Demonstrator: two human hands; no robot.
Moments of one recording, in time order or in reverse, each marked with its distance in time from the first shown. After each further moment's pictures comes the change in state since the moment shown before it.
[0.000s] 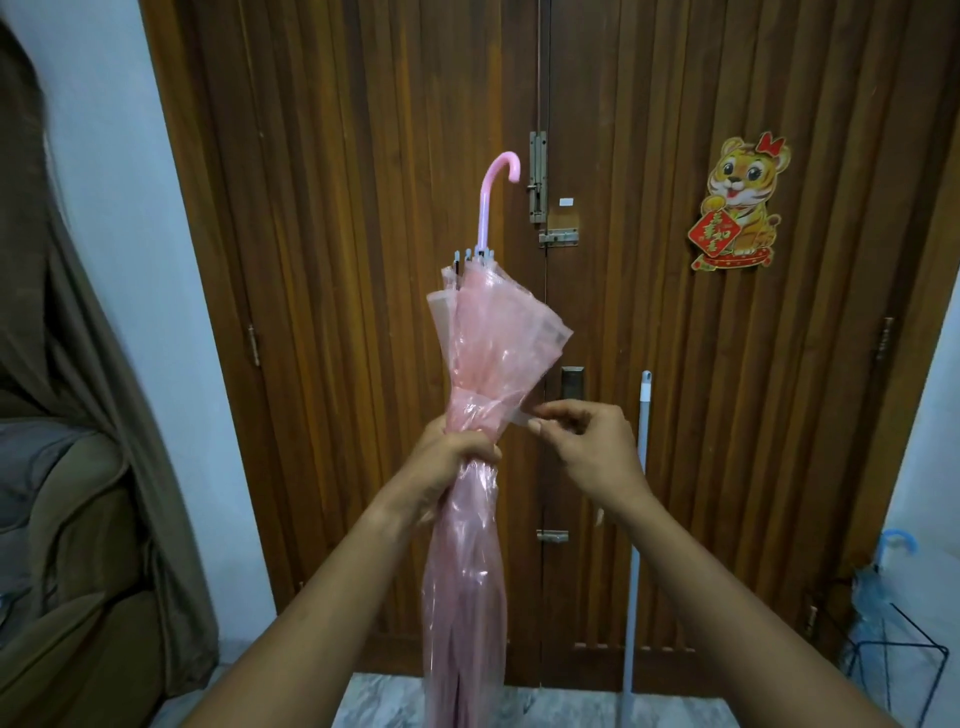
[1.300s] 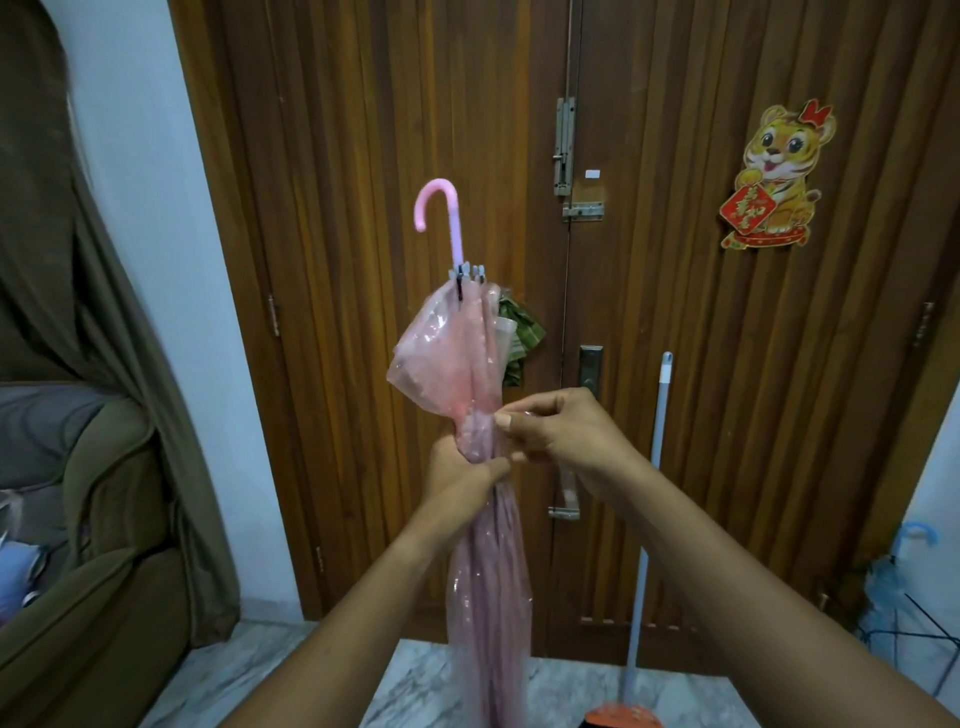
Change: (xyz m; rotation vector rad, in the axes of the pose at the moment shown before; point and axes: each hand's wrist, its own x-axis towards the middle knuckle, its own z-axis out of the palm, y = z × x) left_hand -0.031 -0.042 0.004 0.141 0.197 0.141; right_hand -0.013 -0.040 0.022 0.356 -0.369 0.251
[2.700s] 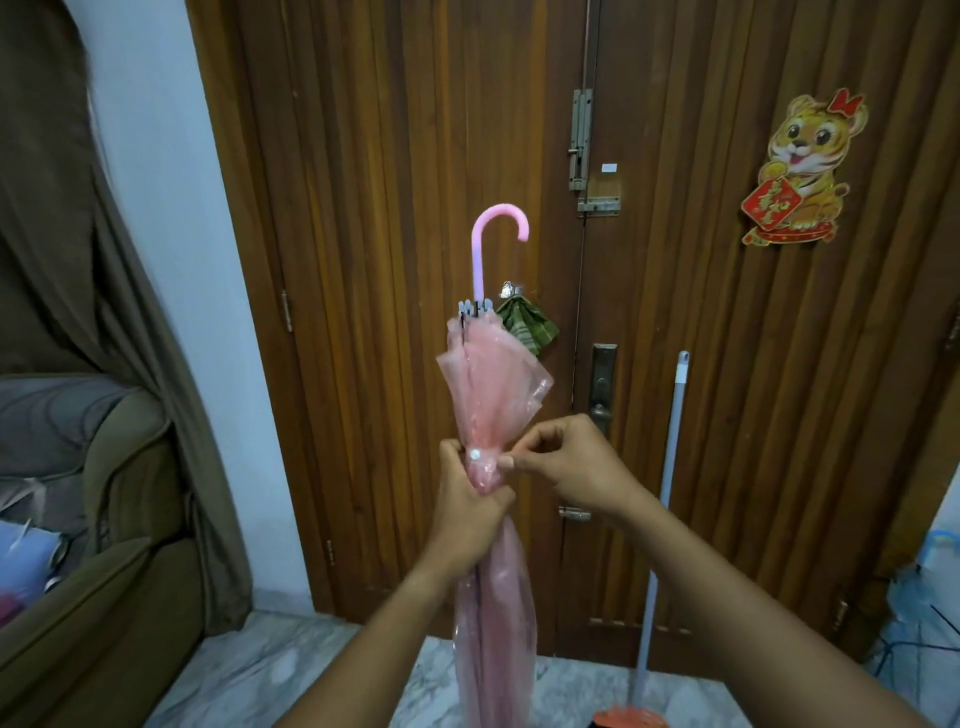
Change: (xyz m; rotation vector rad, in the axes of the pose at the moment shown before) left_hand -0.021 -0.022 0.002 0.108 0.080 -0.013; right_hand 0.013 0.045 -0.002 -0.382 -0.039 -0.142
